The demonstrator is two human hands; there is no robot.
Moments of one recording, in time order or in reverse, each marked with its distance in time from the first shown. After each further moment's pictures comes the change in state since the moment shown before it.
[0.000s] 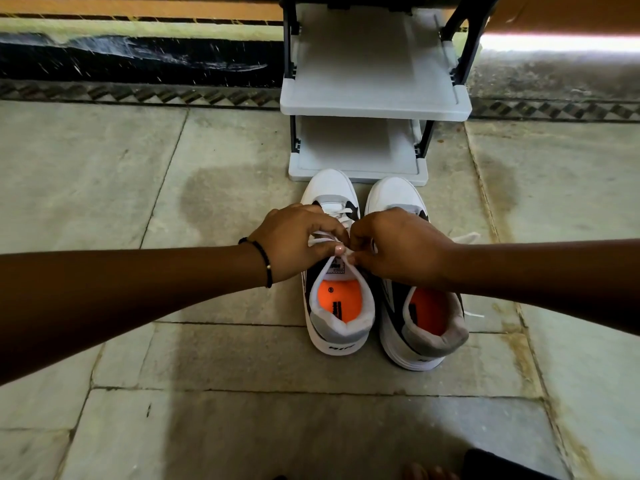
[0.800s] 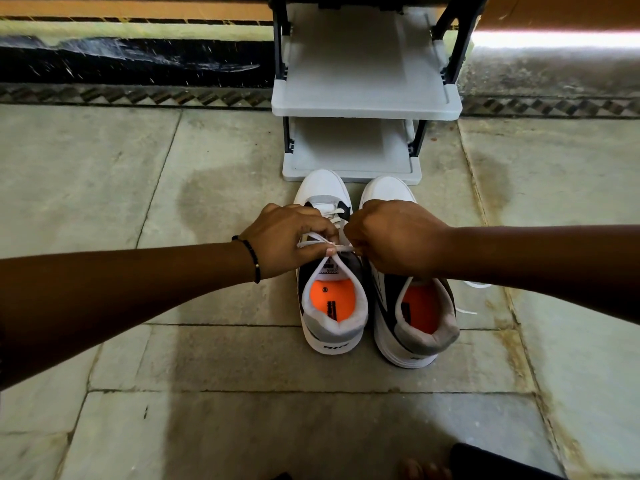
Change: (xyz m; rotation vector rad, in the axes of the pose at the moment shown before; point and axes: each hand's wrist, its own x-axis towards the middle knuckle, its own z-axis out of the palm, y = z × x) left_hand 0.006 -0.008 -0.002 0.104 -0.043 0.114; right_hand 0.002 0.009 -0.013 -0.369 -0.060 -0.181
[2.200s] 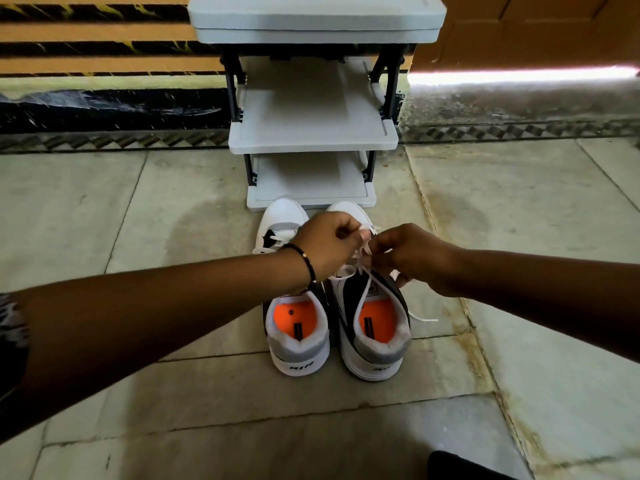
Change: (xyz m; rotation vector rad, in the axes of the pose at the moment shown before) left_hand 0.056 0.096 0.020 -0.487 0.113 -0.187; right_hand -0.059 0.031 0.001 1.156 0.041 0.632
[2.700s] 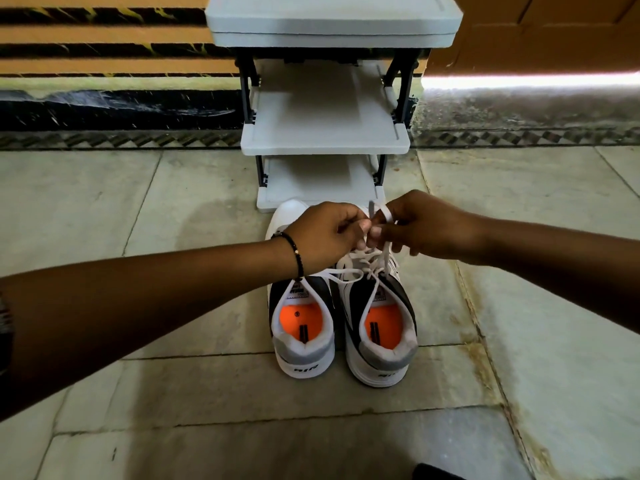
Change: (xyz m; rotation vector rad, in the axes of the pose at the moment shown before) left_hand -0.001 0.007 -0.024 0.050 -0.106 0.118; right_hand 0.000 -0.032 -0.024 -0.285 0.002 -0.307
